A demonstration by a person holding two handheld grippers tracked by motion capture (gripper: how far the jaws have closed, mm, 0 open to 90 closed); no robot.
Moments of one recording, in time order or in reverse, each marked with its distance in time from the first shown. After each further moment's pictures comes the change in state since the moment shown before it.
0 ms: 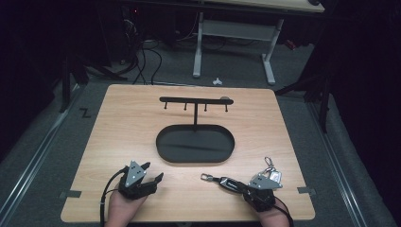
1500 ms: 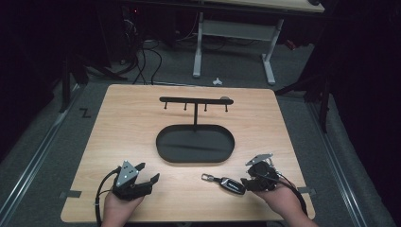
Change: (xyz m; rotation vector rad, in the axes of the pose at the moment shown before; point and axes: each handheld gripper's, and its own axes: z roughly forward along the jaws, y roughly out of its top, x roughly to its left) left arm 0.010 -0.002 -0.016 -0.011 -0.023 -0.076; right arm -0.030 0.063 0.003 0.419 -0.070 -0.025
